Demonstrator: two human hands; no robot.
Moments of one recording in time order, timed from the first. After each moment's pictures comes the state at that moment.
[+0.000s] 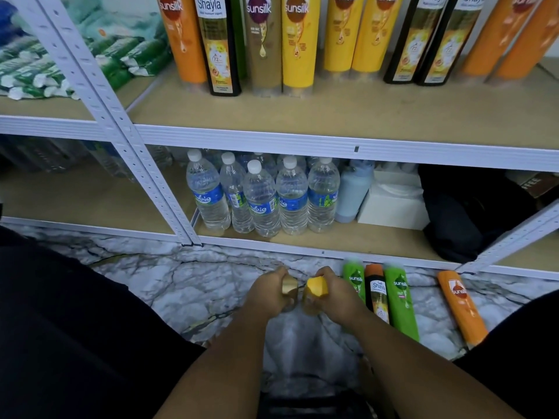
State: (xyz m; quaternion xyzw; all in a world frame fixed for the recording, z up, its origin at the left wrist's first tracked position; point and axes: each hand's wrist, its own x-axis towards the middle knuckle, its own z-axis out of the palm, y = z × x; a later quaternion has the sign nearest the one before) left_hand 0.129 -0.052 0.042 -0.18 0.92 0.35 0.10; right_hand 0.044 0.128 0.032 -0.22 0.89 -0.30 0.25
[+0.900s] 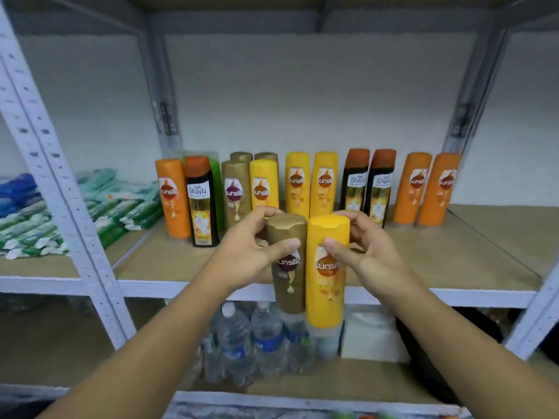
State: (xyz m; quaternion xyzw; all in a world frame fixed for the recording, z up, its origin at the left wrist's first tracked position) left_hand 0.019 -0.084 0.396 0.02 0.82 0.53 -0.20; right_hand -0.063 0.127 0.386 -0.33 0.71 -0.62 0.02
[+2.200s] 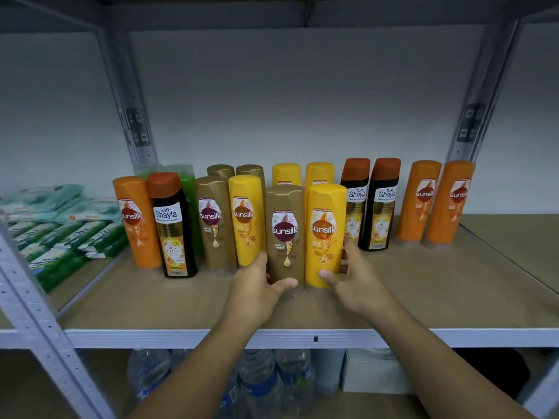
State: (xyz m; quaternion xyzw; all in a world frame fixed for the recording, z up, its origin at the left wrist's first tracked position) left_hand -0.096 -0.095 0.316 -0.13 0.89 0.37 -0.21; right_hand -0.171 0.093 0.334 -0.22 0.83 -0.51 0.02
